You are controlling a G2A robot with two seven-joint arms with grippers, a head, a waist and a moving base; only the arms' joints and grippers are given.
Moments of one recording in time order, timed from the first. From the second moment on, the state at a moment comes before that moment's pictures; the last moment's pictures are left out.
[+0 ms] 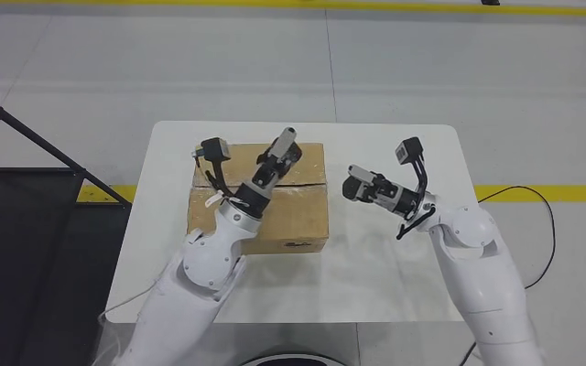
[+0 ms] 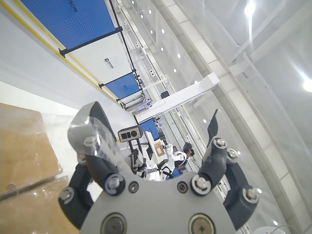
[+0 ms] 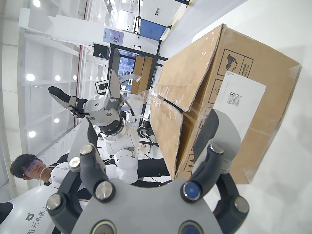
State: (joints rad) left arm 1.18 -1.33 -1.13 -1.84 -0.01 -0.20 -0.03; right arm -0.99 -1.18 1.32 -1.47 0.28 -0.16 0.93
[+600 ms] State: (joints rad) left arm 1.13 -1.36 -1.07 -1.75 0.01 -0.21 0.02; right arm -1.03 -1.16 1.35 -1.51 0.28 -0.15 0.93
